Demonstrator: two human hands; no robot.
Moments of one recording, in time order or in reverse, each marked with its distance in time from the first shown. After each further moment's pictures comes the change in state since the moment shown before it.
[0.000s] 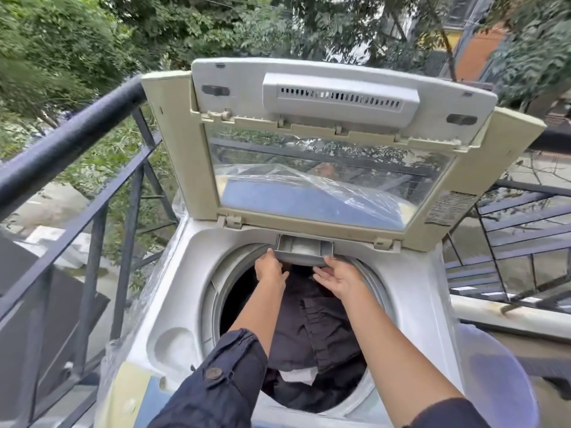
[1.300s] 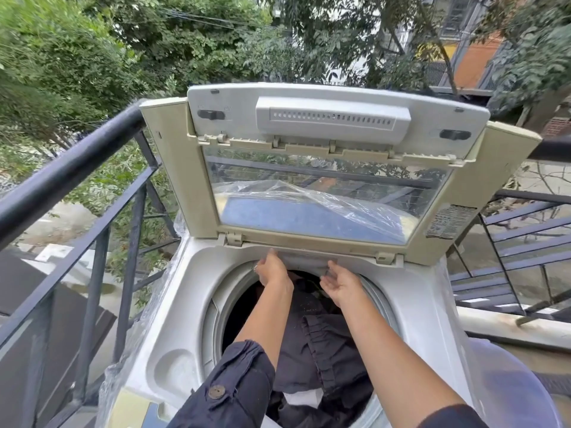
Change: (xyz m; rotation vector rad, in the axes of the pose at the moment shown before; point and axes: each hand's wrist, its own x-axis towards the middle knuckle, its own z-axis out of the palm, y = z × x) left_hand -0.023 0.024 0.026 -0.012 0.087 0.049; right_hand 0.006 -0.012 0.008 0.181 0.035 -0.005
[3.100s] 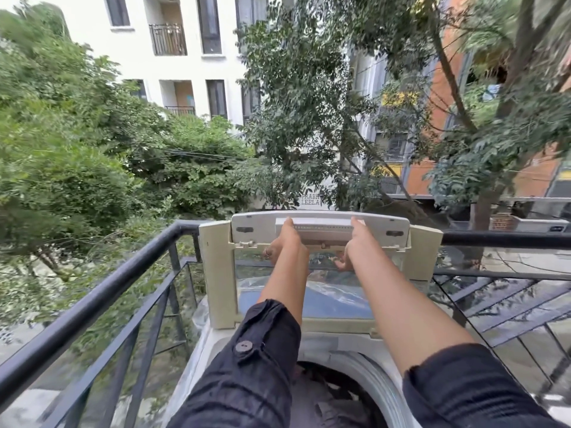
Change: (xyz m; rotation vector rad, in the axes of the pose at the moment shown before) left_hand -0.202 0.179 0.044 0.036 -0.266 0.169; right_hand -0.212 -0.140 0.110 -0.040 0.043 -0.397
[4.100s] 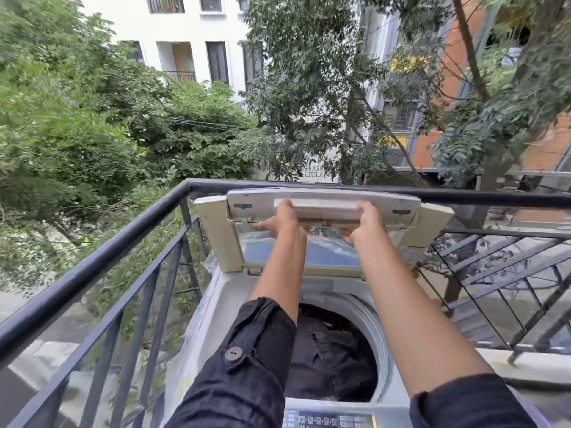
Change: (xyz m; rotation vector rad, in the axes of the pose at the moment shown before) left_hand -0.046 -0.046 -0.061 -0.202 -0.074 0.080; right_hand -0.027 0.049 -0.062 0.136 0.014 -0.057
